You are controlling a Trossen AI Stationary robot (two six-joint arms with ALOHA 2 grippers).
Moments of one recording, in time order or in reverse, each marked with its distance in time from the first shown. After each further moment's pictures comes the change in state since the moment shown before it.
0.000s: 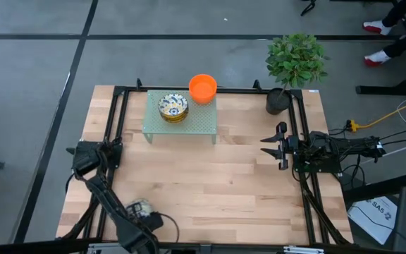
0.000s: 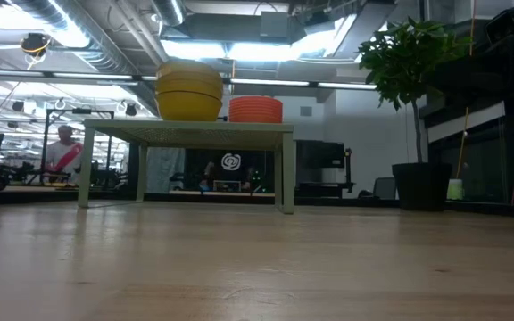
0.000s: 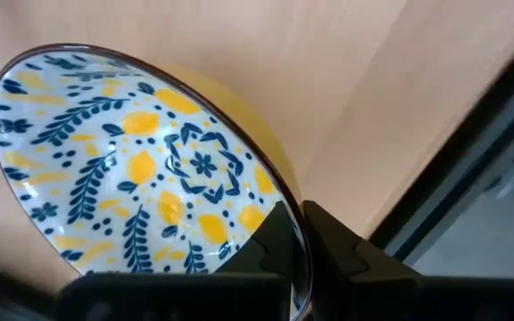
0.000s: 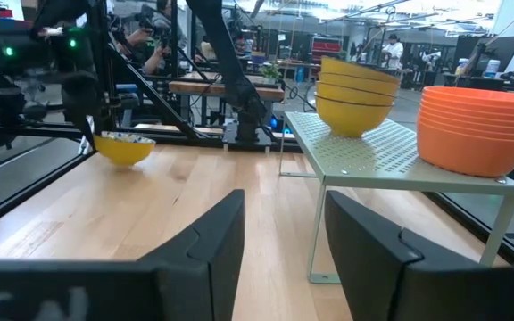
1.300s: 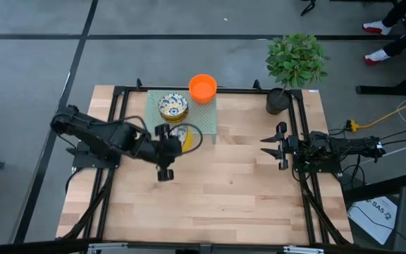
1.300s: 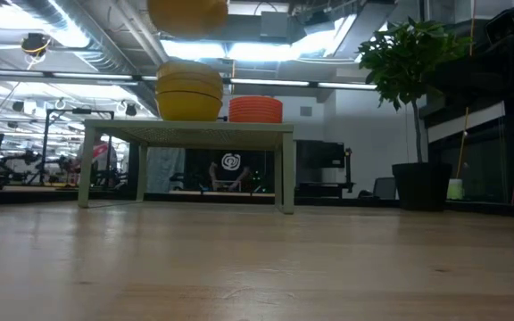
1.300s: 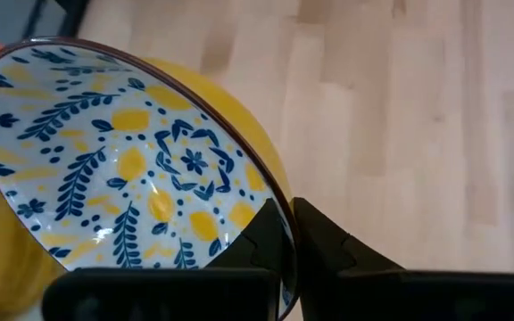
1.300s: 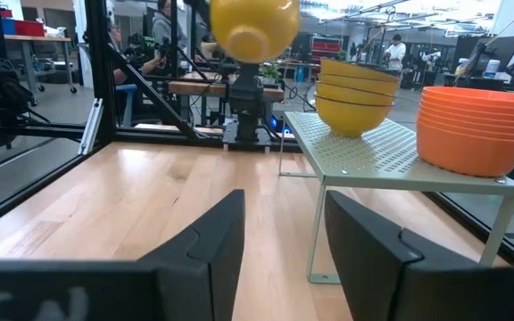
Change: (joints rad) left arm 0.585 -0.589 0.005 0.070 -0.430 1.022; right arm 0.000 0.000 0.000 0.000 0.000 0.000
